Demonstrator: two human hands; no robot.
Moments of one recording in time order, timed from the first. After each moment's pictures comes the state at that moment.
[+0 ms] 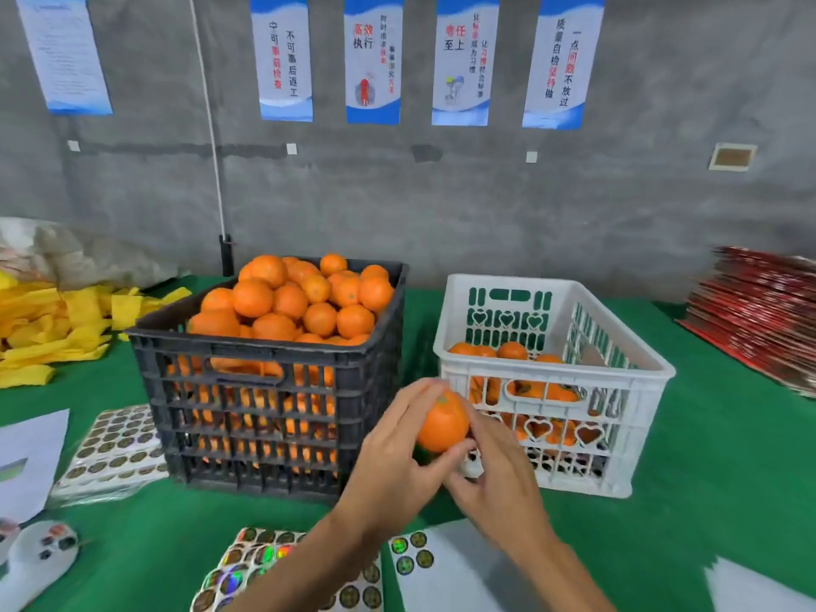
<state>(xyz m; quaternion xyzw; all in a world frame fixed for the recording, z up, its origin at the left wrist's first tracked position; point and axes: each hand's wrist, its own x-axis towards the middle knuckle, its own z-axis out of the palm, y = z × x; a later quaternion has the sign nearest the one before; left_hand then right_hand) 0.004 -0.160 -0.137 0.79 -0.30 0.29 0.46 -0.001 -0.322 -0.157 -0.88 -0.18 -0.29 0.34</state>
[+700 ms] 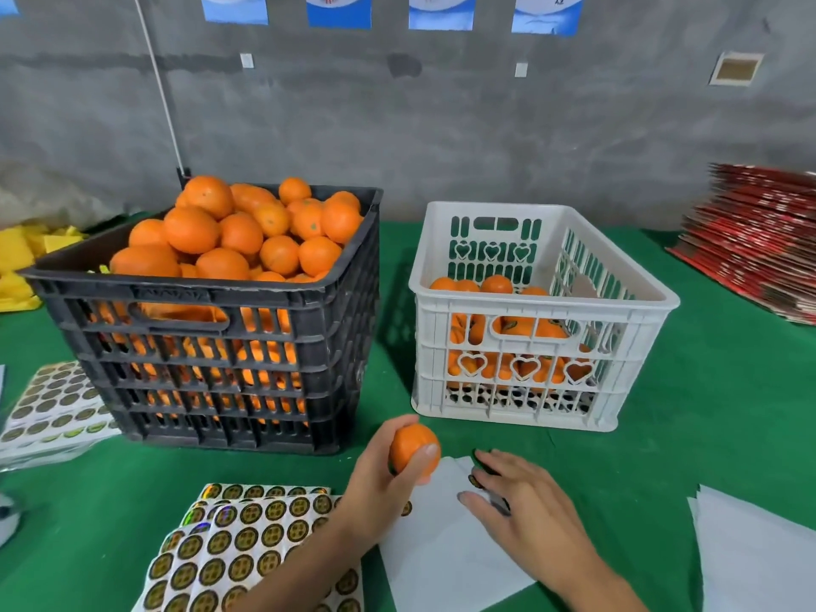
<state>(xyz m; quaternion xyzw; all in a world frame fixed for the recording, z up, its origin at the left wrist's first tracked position) 0.019 -0.171 -0.265 0.77 -0.10 -0.02 0.63 -0.030 -0.394 -0.250 -0.97 -0.10 -0.06 0.19</state>
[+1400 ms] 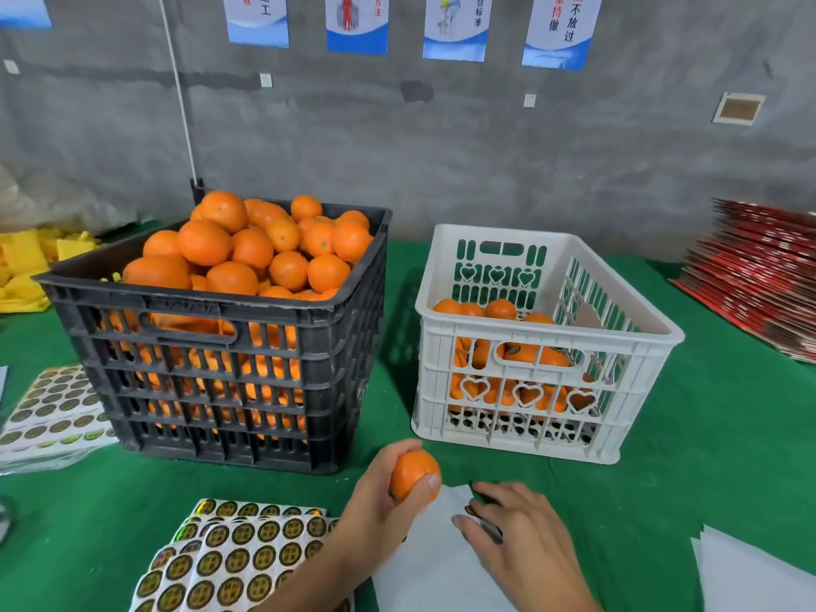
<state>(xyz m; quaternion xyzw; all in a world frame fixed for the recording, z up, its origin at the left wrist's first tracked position) 0.017 -0.170 -0.266 0.79 -0.11 -0.03 0.61 -0.027 -0.383 -0.256 -0.97 -0.09 -0.18 0.15</state>
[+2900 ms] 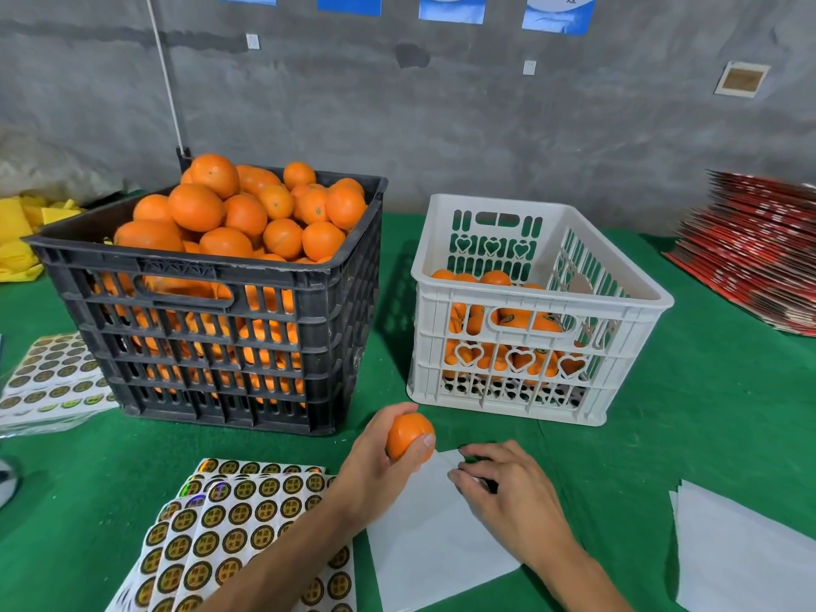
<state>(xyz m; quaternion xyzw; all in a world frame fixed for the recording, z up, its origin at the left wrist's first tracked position) 0.017 -0.170 -0.264 0.80 -0.11 -0.01 0.59 -0.027 -0.387 -0.254 -0.96 -0.09 -0.12 0.26</state>
